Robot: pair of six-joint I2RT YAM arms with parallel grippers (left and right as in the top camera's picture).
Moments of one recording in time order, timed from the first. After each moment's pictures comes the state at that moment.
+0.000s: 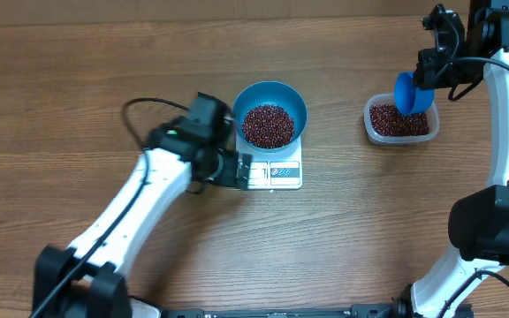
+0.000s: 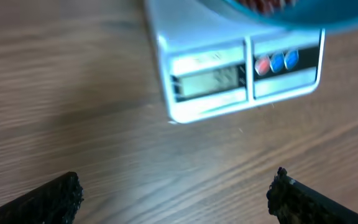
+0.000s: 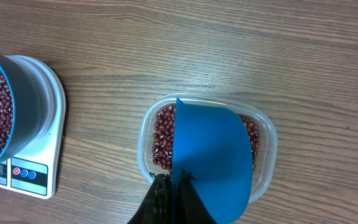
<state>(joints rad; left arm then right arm) -0.41 1.59 1.18 -0.92 0.14 -0.24 -0.15 1.96 2.06 -1.32 -0.23 -0.27</state>
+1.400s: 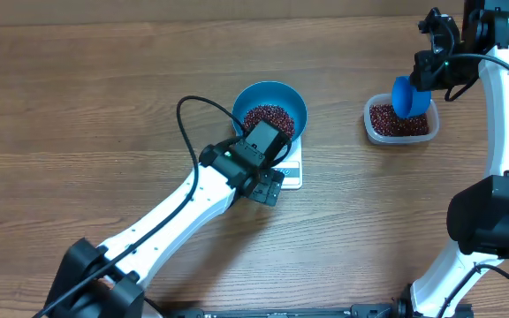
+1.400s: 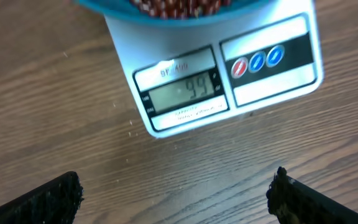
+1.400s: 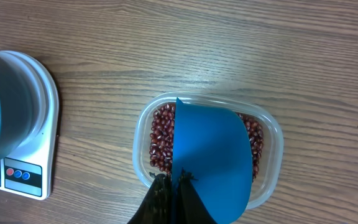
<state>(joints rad) -0.68 1.61 1.18 -0.85 -0.16 -0.33 -0.15 2.00 2.06 -1.32 -0.22 -0.27</state>
